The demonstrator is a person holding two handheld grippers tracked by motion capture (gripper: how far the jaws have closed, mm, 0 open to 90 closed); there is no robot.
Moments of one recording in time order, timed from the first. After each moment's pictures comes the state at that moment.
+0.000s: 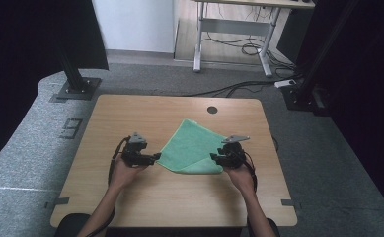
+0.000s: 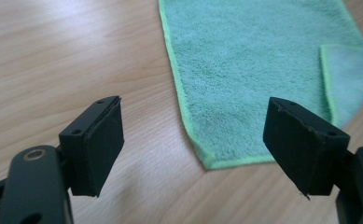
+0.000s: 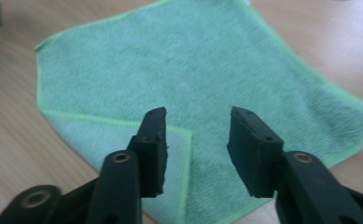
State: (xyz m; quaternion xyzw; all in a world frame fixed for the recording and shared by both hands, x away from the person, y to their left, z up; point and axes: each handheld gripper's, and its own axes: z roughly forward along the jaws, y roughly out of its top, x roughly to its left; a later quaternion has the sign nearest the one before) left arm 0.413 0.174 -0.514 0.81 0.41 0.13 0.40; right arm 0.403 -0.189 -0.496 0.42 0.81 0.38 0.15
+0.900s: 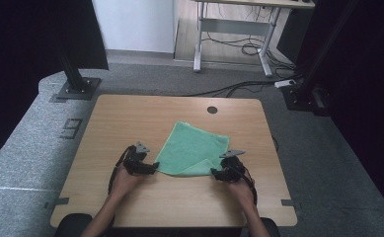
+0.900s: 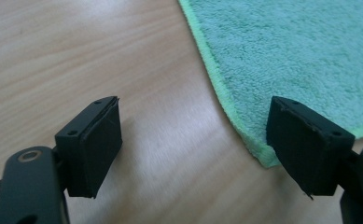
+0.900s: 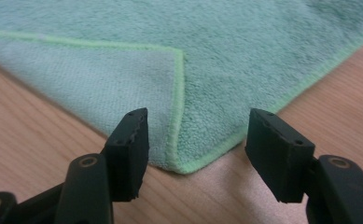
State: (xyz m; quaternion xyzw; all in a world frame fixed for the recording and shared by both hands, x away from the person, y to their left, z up) left arm 0.397 0.172 -0.544 0.84 0.41 0.17 0.32; right arm 0.379 -0.190 -0.537 0.43 0.83 0.31 0.16
